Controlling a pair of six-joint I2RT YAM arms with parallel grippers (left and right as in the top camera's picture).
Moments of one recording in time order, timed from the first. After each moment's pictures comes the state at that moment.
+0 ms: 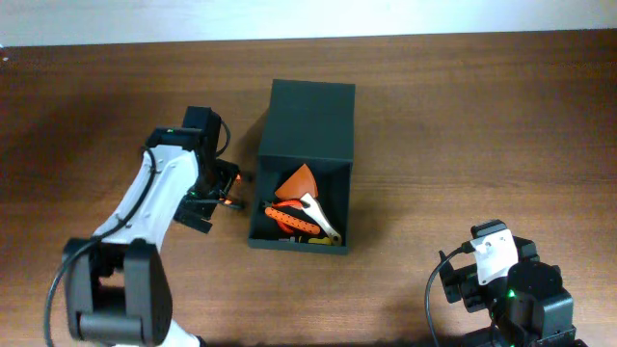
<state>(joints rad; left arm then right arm) -0.11 1.77 1.26 -1.09 -0.03 -1.27 0.26 0.35 0.71 -1.02 0.14 -0.17</state>
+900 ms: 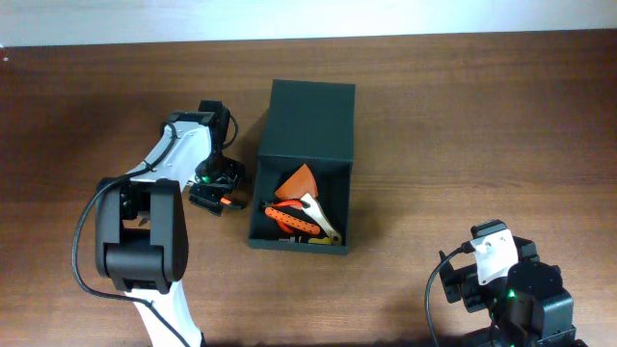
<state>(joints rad) -0.10 2.05 1.41 -1.07 0.01 -1.23 0.26 0.35 0.71 -1.02 0.14 -0.17</state>
